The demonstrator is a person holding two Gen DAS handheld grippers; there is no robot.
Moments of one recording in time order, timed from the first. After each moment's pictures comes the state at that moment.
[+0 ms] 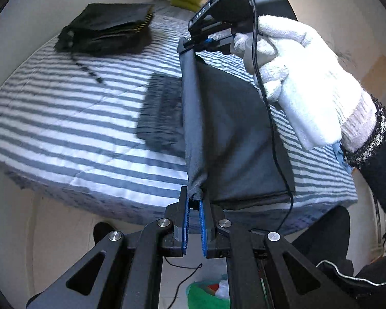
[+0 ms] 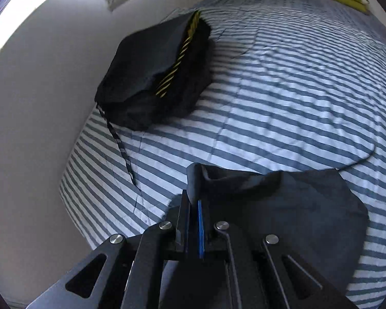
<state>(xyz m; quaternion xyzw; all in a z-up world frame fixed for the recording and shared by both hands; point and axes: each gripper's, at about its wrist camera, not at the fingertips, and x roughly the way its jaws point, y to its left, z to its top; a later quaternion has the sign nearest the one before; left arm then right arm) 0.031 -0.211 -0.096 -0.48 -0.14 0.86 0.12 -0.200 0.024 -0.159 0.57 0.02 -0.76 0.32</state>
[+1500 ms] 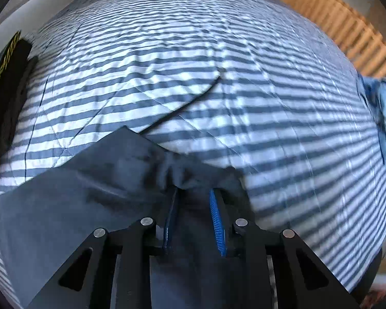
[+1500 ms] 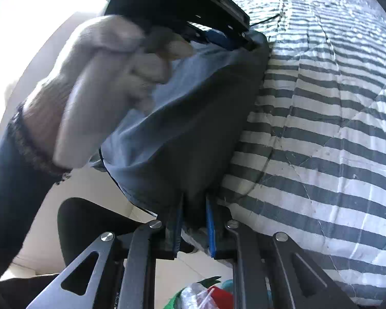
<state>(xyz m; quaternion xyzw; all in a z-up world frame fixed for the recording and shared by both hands) -0.232 0.034 -0.140 -0.57 0.03 0.81 0.13 -0.044 0.288 -0.236 0.54 -0.07 -0.74 0.38</state>
